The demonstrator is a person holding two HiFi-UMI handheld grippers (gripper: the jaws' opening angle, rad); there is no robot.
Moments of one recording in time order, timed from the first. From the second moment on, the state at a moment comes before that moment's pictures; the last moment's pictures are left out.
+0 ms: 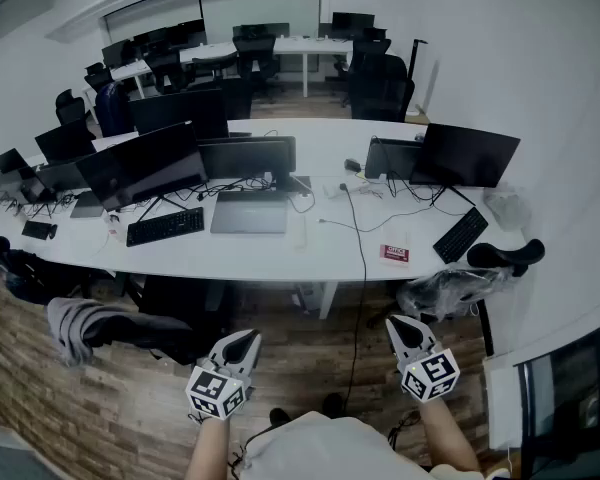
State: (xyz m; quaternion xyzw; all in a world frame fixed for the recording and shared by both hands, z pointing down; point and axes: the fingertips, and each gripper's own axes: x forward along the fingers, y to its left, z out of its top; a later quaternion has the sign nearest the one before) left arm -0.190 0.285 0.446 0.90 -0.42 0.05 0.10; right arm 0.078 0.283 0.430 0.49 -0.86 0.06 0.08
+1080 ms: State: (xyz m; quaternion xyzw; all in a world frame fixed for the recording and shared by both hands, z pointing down) left arm -0.128 0.275 0.464 0.88 -0.45 0.07 0.11; right arm 0.135 0.251 0.455 0.46 -0.88 0.08 0.09
